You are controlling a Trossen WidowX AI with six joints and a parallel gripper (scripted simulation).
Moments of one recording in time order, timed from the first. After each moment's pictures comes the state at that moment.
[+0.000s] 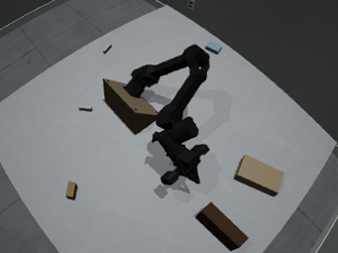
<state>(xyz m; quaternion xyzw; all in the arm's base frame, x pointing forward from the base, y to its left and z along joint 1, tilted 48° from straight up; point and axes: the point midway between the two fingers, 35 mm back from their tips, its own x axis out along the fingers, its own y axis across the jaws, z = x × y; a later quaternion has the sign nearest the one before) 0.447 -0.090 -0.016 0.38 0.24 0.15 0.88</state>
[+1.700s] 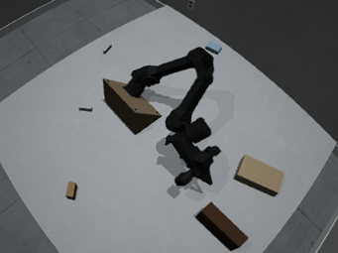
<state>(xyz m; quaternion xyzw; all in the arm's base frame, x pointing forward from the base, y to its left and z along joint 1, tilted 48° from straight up) 0.475 -0.054 0.001 0.36 0.22 0.14 0.89</state>
